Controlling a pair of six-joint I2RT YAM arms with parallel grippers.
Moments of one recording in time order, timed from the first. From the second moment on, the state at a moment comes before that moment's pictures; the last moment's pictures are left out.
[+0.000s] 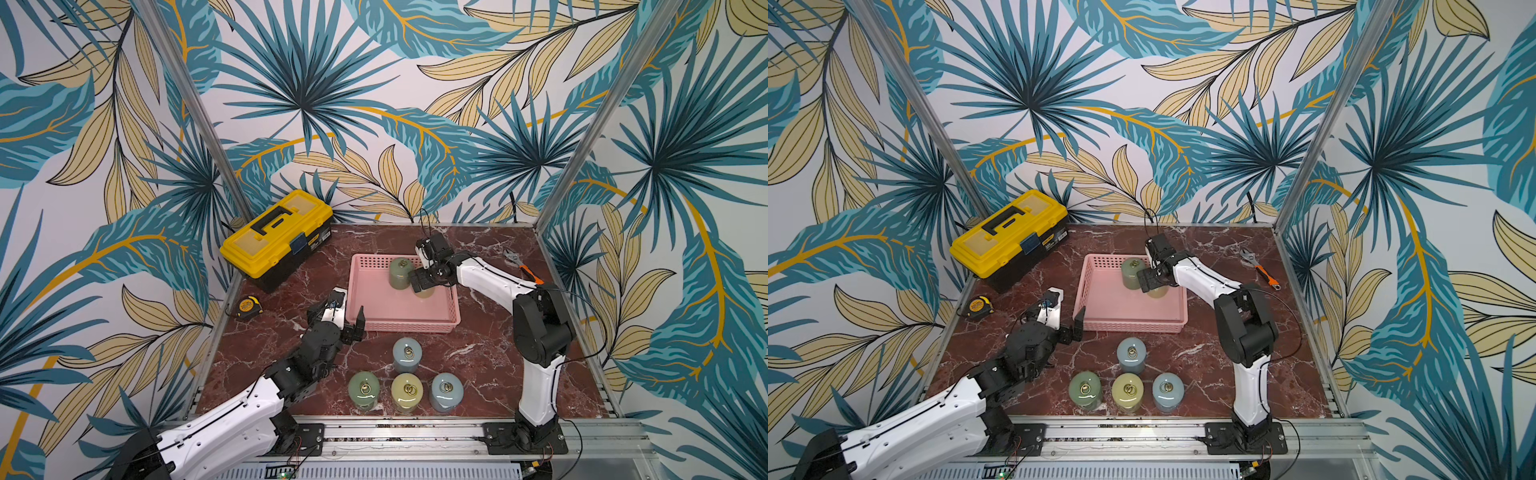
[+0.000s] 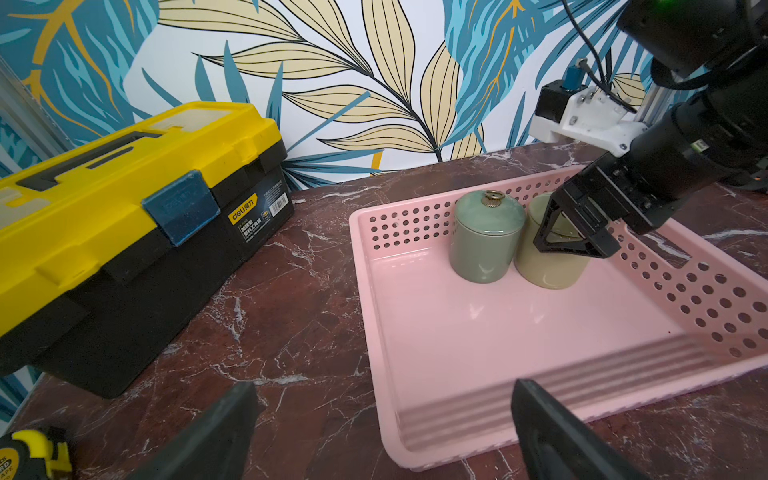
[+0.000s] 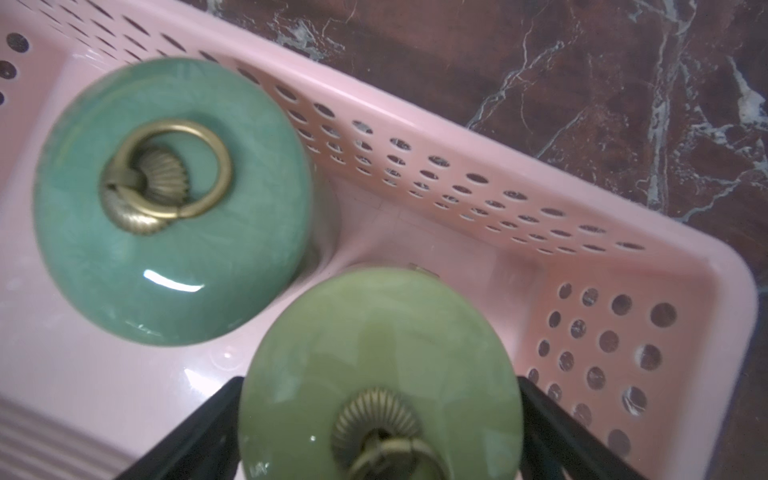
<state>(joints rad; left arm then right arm) -0.76 0.82 0.41 0.10 -0.56 -0.12 0.46 1.99 1.53 -0.58 0.10 0.08</state>
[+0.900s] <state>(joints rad) -0.76 0.84 0.41 0.12 -0.56 -0.11 0.45 2.00 1.54 -0.58 0.08 0.10</state>
